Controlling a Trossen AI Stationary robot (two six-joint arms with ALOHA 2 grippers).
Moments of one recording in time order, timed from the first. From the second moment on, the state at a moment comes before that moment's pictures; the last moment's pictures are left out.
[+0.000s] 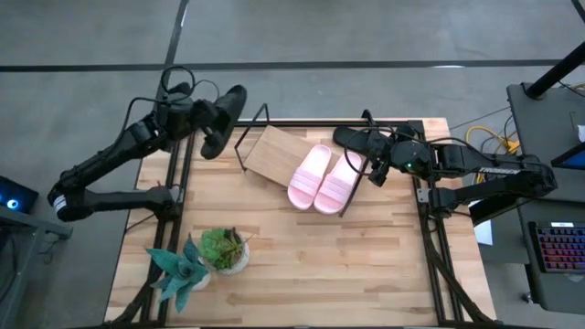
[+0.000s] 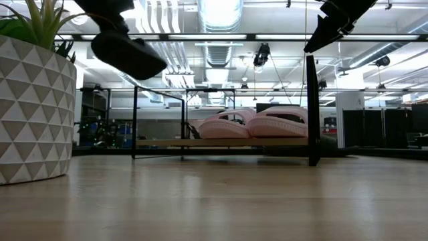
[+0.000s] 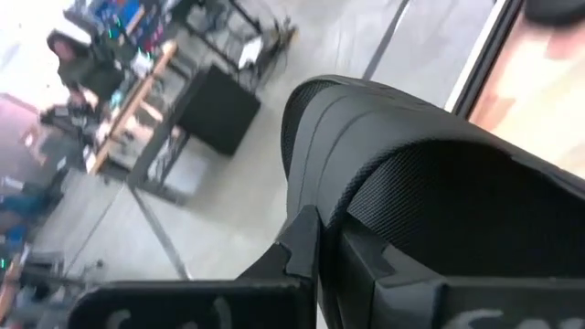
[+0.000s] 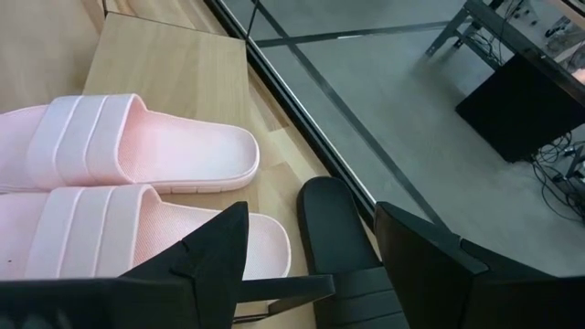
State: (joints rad) left arm 0.61 0.90 1.05 -0.55 -0.44 0.59; right arm -0.07 0.92 0.94 -0.74 0.60 0.07
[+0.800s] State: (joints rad) left arm 0.29 1.30 1.17 -0.19 -0.45 0.77; right arm -0.07 0.92 0.94 -0.74 0.60 0.07
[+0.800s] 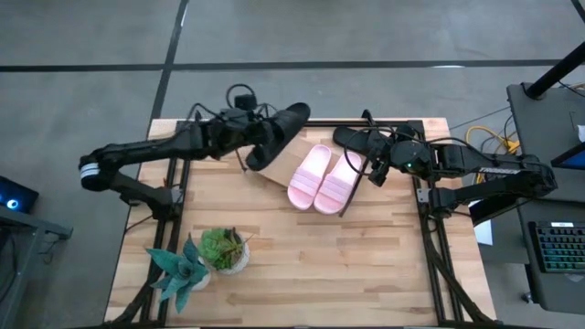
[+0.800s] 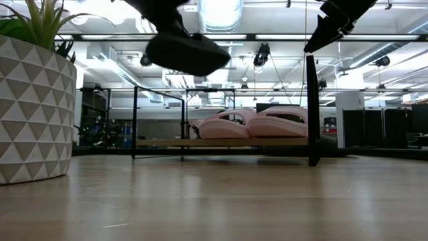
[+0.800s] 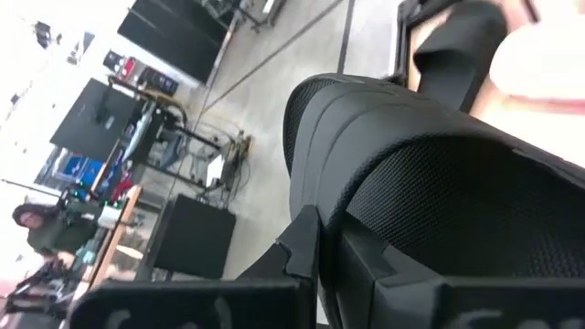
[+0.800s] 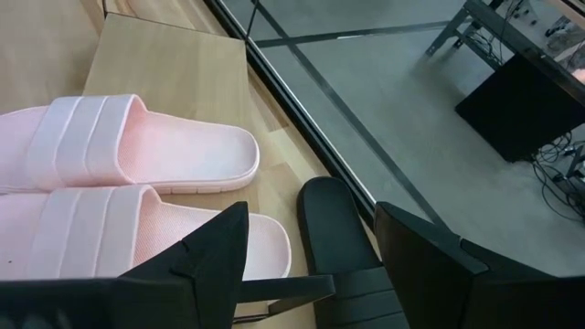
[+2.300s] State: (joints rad) left arm 0.30 1.68 1.06 -0.19 -0.84 0.85; right arm -0.07 0.92 0.92 -0.74 0.60 0.07
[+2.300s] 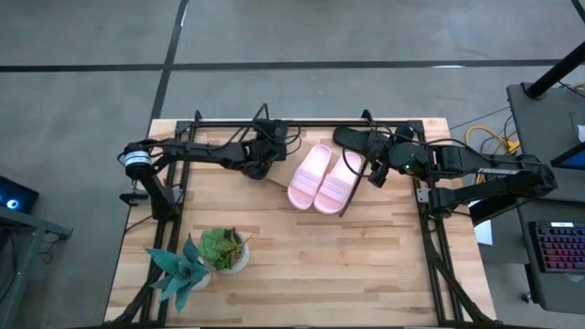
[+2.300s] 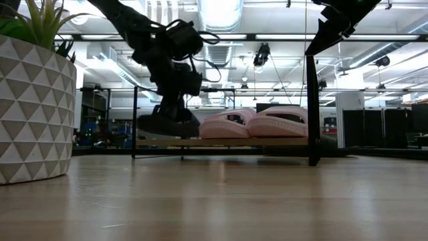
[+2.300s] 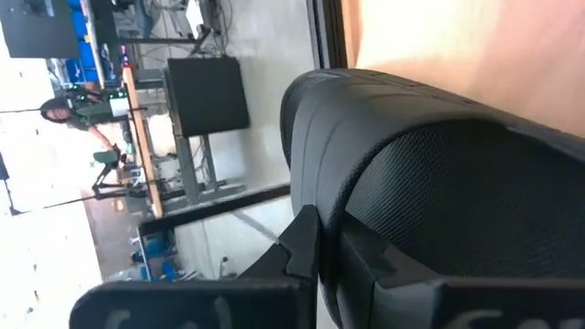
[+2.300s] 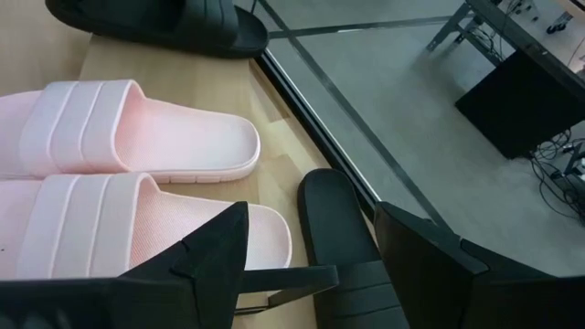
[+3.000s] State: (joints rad) left arm 0.33 1.67 1.01 -0.15 -0.83 0.88; right arm -0.07 0.92 0.92 -0.74 0.60 0.07
